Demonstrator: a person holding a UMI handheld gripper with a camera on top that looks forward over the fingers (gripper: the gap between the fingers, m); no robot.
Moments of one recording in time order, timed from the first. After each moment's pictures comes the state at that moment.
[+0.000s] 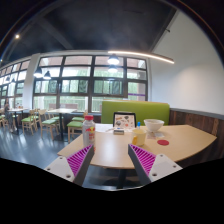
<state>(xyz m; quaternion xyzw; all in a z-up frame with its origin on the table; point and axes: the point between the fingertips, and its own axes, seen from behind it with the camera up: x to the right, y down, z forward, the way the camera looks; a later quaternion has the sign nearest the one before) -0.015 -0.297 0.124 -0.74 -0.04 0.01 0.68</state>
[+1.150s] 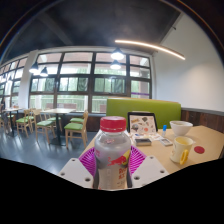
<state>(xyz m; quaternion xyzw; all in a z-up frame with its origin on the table) -0.147 -0.027 0.088 -0.73 -0.04 0.01 0.68</state>
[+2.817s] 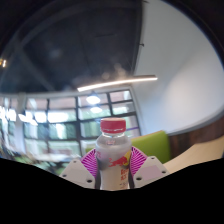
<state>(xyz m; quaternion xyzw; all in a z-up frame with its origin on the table) 0.183 -0.098 0.314 -0.57 0.05 0.08 0.81</state>
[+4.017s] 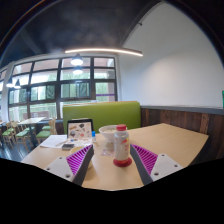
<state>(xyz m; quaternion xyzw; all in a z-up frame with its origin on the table) 0.242 -0.218 0.135 -0.73 0.10 -0.05 0.67</state>
